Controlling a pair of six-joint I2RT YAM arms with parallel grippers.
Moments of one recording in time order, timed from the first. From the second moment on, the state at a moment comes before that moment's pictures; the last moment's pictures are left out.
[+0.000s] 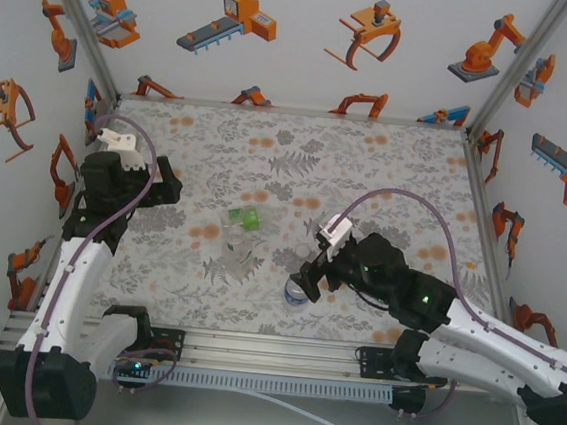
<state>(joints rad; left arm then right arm) -0.03 0.92 0.80 -0.35 0.13 -0.16 1.09 0.78 0.73 -0.35 0.05 0.07</state>
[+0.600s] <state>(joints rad) -0.06 0.92 0.80 -0.37 0.13 -0.16 1.17 0.77 0.61 -0.27 0.07 0.08</state>
